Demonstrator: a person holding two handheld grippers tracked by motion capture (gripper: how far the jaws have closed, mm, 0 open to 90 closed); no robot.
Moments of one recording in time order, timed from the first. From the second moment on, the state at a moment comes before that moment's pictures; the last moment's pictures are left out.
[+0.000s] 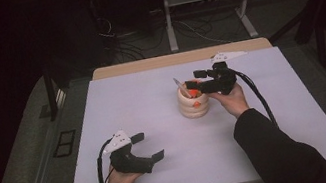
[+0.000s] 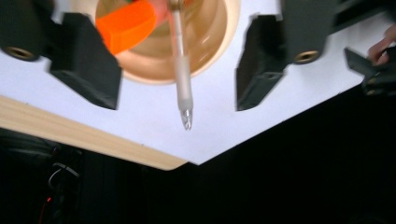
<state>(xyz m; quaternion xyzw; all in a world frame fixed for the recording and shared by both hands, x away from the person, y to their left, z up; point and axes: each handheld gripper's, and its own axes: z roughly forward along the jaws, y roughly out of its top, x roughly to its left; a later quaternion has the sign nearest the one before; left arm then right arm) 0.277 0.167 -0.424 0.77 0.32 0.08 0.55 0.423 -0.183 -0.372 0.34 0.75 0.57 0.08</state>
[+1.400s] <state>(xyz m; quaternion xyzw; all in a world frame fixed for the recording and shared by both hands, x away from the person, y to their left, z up) 0.277 0.169 -0.425 0.77 0.32 0.08 0.55 0.339 -0.245 -0.356 0.35 0.78 0.52 0.05</state>
